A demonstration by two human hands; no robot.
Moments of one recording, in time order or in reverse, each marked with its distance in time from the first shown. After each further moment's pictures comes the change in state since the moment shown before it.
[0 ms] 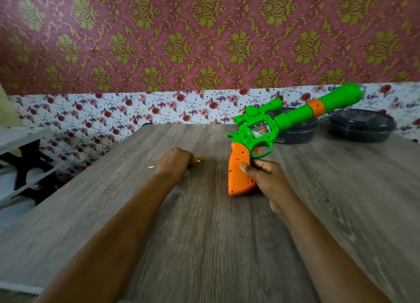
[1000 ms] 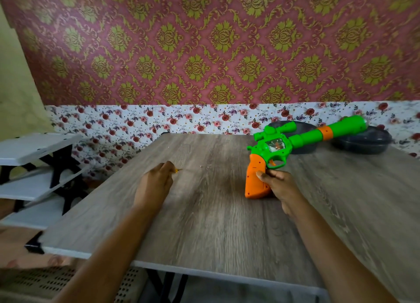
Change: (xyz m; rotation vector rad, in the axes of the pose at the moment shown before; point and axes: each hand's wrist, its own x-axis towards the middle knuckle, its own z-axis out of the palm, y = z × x) left_hand -0.104 -0.058 -0.022 -0.281 0.451 0.031; right_hand -0.021 -0.010 -0.002 -0.043 0.070 0.040
